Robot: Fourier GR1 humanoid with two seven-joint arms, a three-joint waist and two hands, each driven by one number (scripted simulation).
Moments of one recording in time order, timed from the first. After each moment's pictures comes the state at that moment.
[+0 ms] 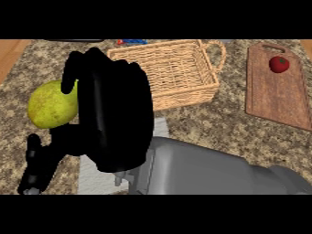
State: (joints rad) left arm 0.09 0.23 -0.03 -1.45 0.07 -0.01 0.29; right arm -1.11 -0.01 0.71 -1.54 0.77 -0.41 1.16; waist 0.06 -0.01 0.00
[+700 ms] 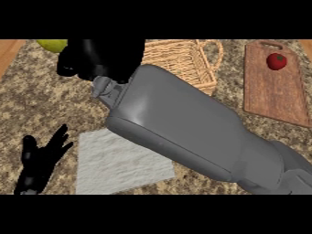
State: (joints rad) left arm 0.10 0.23 -0.01 -1.47 0.07 -0.01 0.29; right arm -1.37 -0.01 0.53 -1.17 0.67 -0.44 1.13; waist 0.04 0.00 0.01
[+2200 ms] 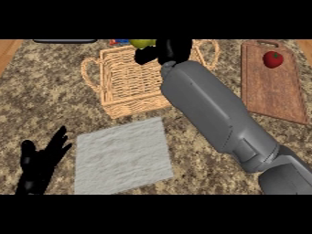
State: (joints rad) left arm 0.13 0.20 0.00 -1.48 0.04 0.00 0.26; right arm -1.24 -0.04 0.46 -0.65 0.42 -0.67 0.74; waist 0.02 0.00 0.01
